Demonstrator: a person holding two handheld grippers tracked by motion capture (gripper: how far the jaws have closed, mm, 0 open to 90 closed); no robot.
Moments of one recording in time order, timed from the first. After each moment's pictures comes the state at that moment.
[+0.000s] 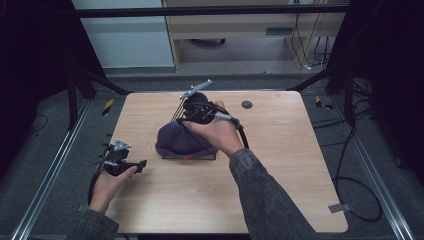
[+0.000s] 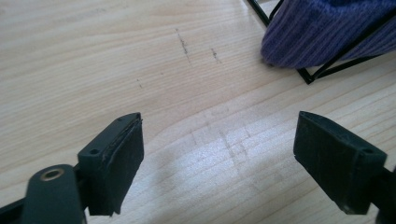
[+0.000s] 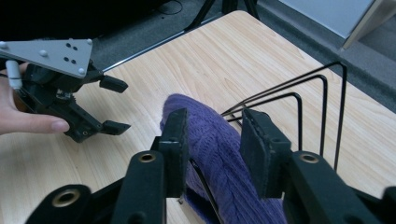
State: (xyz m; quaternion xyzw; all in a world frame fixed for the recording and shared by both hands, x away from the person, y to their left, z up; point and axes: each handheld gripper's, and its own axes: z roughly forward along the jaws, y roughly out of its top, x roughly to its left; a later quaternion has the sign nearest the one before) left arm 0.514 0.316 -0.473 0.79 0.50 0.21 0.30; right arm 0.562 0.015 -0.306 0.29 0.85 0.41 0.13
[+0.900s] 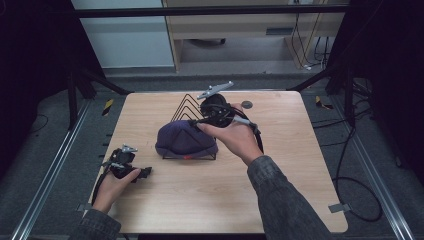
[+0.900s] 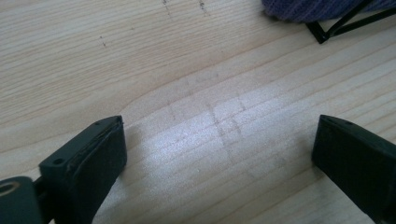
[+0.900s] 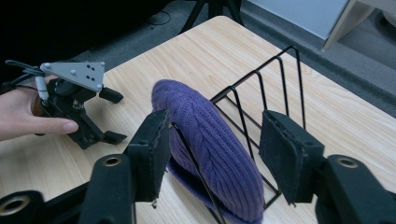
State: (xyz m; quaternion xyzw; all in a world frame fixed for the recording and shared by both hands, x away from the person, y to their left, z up) left arm 0.518 0.308 -0.496 0.80 0.51 0.18 0.26; right arm 0.541 -0.026 -0.295 0.31 0.84 0.43 0.14
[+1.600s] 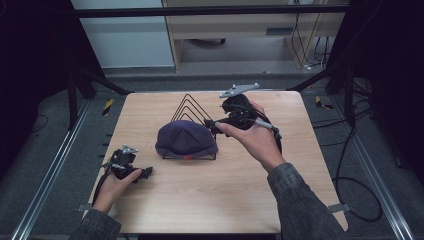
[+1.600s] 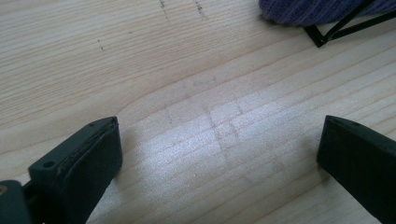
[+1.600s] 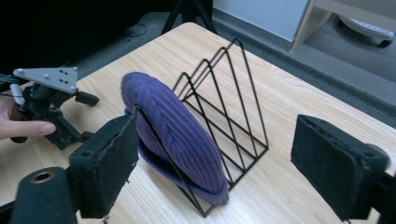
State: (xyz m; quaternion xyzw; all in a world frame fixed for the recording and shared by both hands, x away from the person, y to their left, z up) left arm 0.516 0.306 -0.498 0.80 0.50 0.18 0.27; right arm 0.528 -0.074 -0.289 0.35 0.81 0.43 0.18
